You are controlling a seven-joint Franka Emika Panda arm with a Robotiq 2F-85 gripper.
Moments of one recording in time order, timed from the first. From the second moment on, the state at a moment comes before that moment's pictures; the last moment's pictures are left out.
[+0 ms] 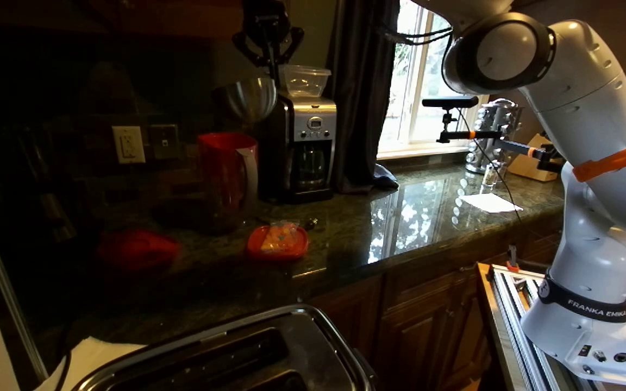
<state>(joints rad) 0.09 0.67 0.04 -0.46 0.14 0.94 1.28</state>
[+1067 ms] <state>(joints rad) 0.12 0.79 0.05 -0.46 0.14 1.07 1.09</state>
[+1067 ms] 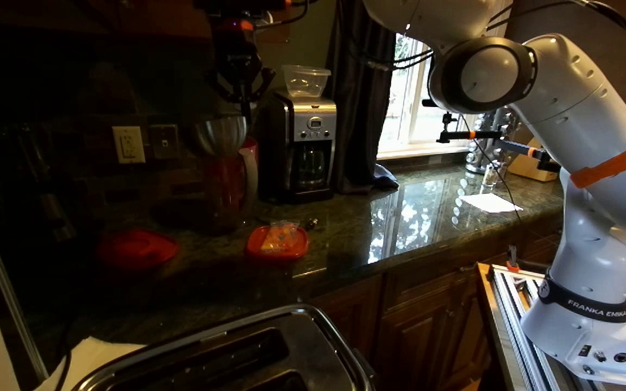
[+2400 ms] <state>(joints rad) 0.23 0.95 0.01 -0.46 0.02 1.14 0.68</state>
